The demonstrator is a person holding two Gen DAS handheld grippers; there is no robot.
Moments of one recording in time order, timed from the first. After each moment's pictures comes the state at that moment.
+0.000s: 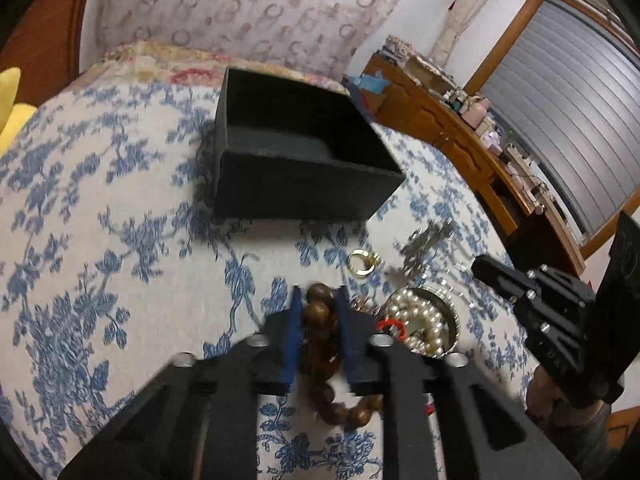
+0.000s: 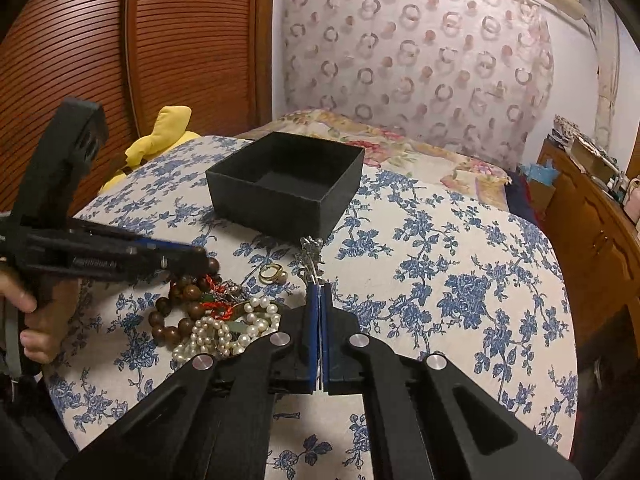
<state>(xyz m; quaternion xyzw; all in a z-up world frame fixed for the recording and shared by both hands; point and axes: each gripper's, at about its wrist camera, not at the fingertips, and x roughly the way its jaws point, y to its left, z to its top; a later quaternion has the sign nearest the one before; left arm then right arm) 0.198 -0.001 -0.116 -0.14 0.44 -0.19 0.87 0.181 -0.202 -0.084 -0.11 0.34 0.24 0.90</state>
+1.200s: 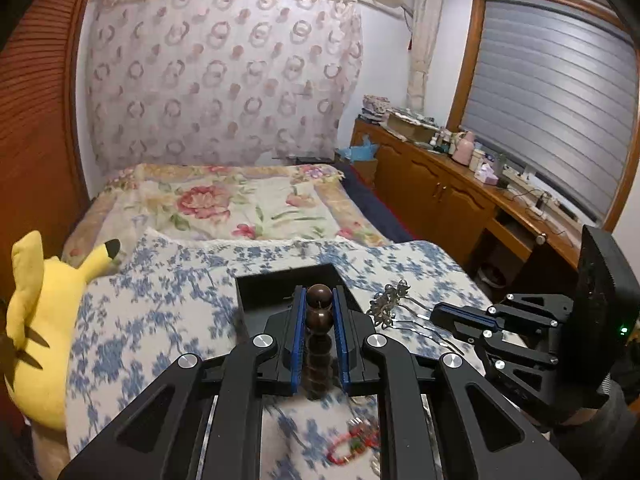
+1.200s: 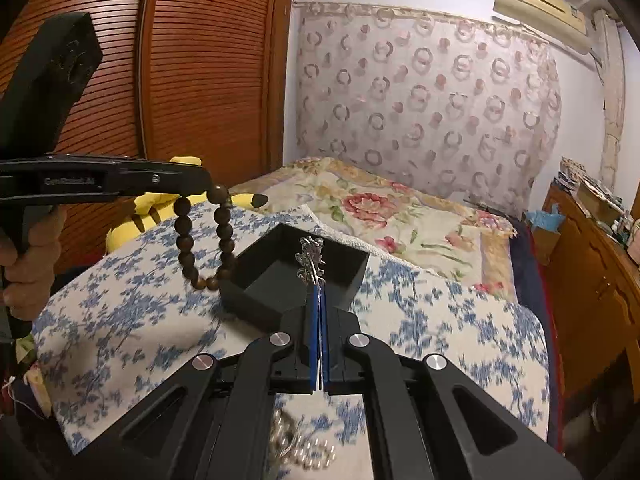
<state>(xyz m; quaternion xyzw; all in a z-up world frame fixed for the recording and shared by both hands) 0.228 0.009 0.019 -0.03 0.31 -0.17 0.94 0.225 -0.177 -0.019 -0.11 0.27 0.27 0.92</state>
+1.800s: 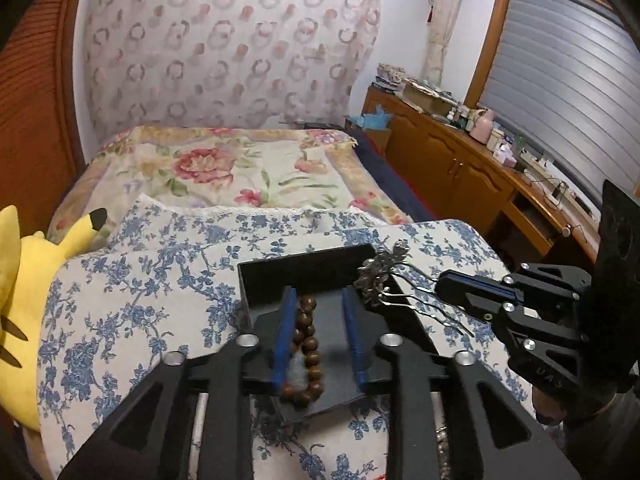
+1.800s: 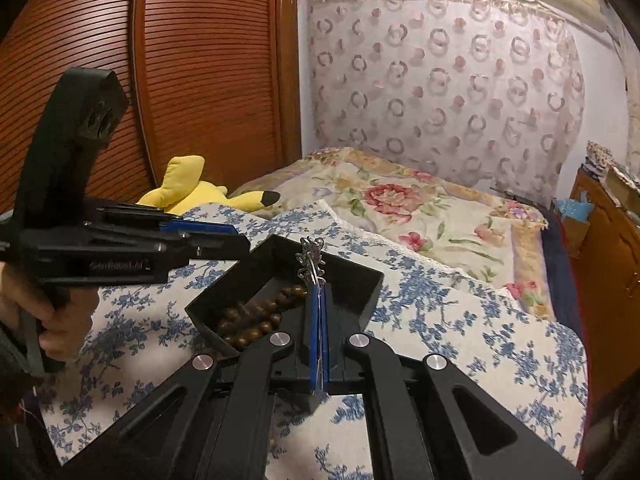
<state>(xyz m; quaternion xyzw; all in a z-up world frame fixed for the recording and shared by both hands) 0.295 0.012 -0.034 -0.05 0.37 -0.16 0.92 0.295 -0.157 -0.041 -0.09 0.31 0.31 0.90</state>
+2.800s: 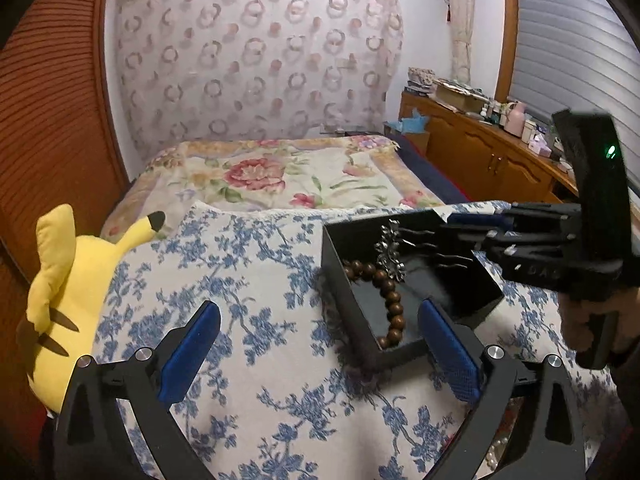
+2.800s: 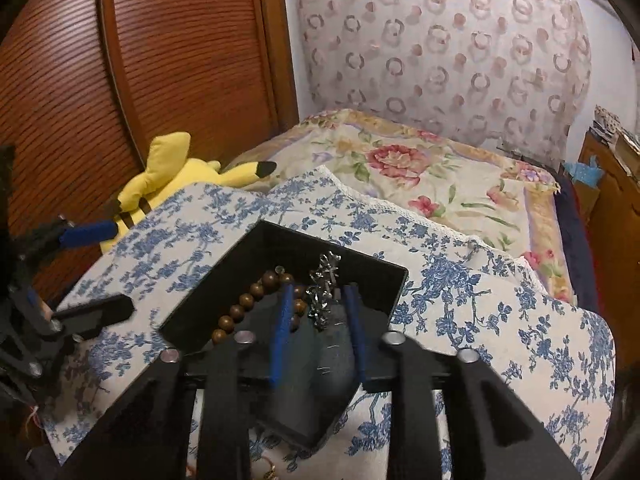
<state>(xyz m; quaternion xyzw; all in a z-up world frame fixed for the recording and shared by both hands) 0.251 0.046 -0.051 0.01 0.35 -0.09 0.93 0.332 -0.134 -0.058 -0.07 0.37 0.30 0.88</state>
